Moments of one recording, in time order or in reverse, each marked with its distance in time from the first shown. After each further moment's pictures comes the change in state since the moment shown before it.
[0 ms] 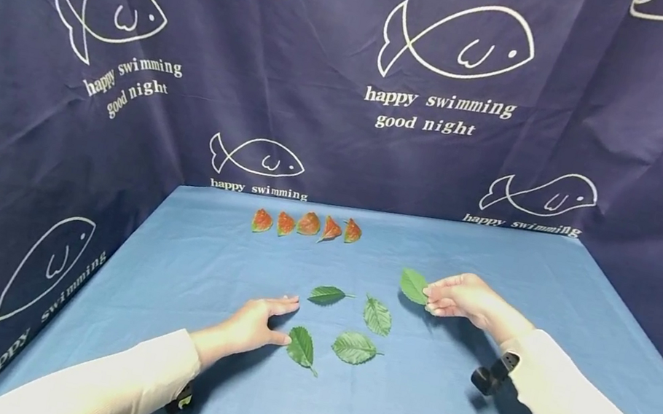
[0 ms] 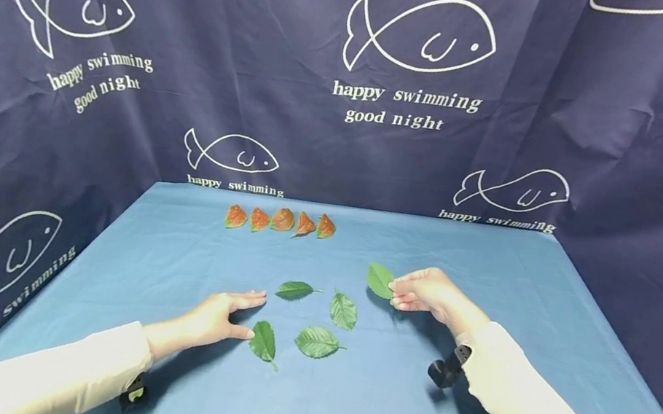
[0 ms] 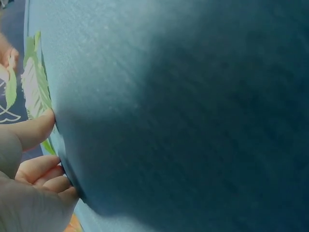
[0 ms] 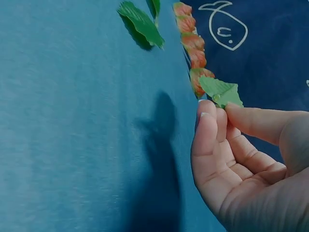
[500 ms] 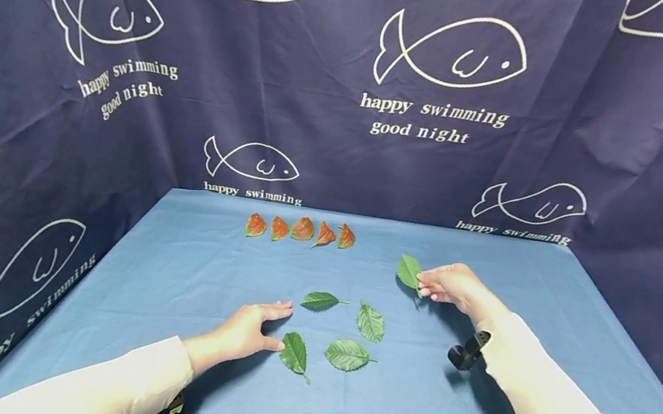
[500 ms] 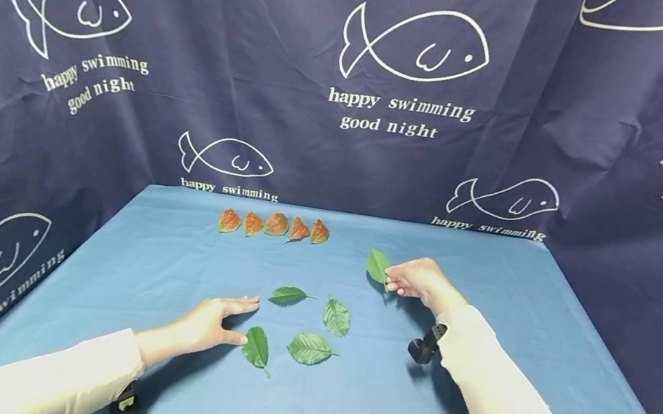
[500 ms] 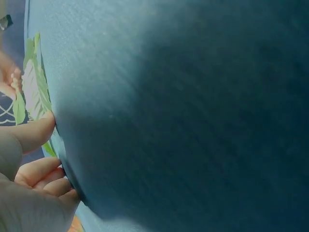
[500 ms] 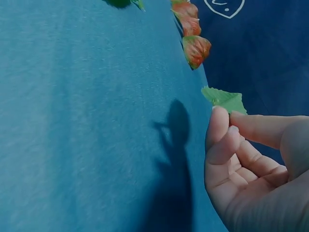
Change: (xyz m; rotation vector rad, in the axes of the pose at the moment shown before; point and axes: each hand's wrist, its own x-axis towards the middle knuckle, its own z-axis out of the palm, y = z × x) left_hand 0.002 -0.001 0.004 0.005 0.042 0.010; right_hand 0.036 -0.006 -0.014 0.000 0.124 0.028
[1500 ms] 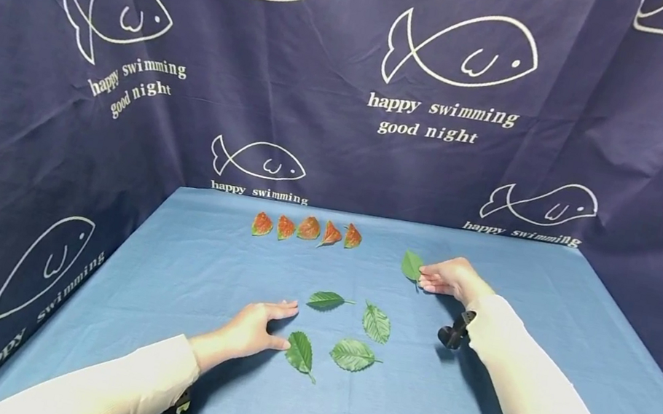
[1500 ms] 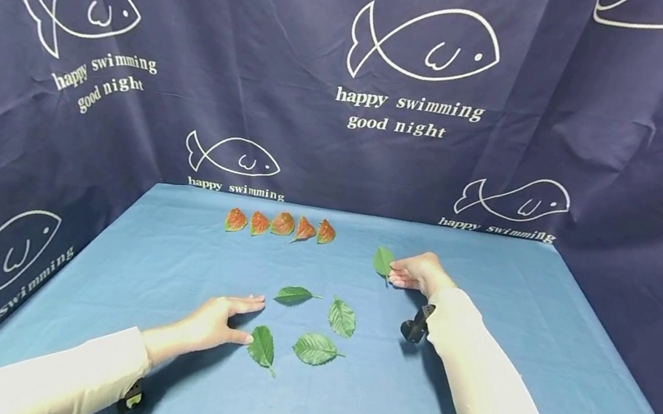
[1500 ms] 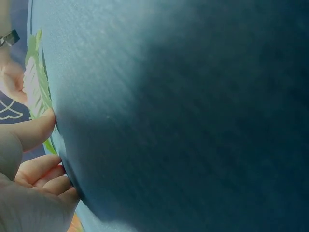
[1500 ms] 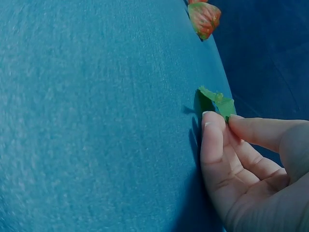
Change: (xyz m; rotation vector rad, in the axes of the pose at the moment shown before) left_hand 0.000 -0.002 -0.001 0.002 -0.007 0.017; right_hand 0.042 -0.002 0.000 0.117 0.072 0.144
